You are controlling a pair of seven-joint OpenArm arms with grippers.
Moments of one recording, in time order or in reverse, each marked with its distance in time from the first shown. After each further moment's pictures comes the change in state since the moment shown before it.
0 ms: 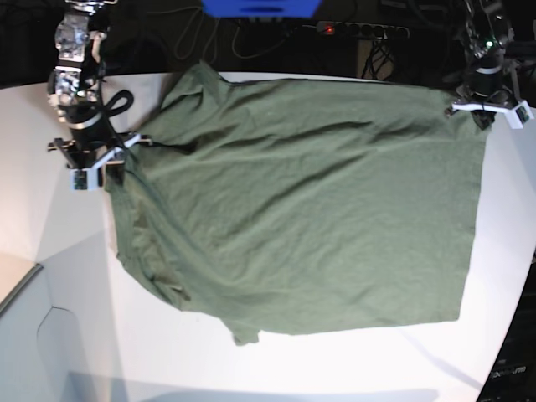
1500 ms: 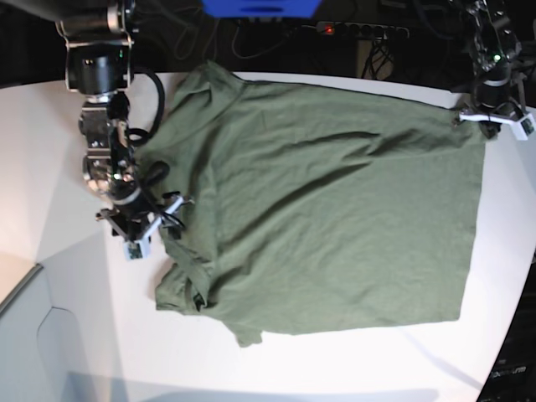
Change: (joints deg) left arm -3.3 -3.3 0.2 -4.1 0.5 0.0 0.2; right arm 24.1 0.9 -13.0 -27.2 0.1 0.0 0.5
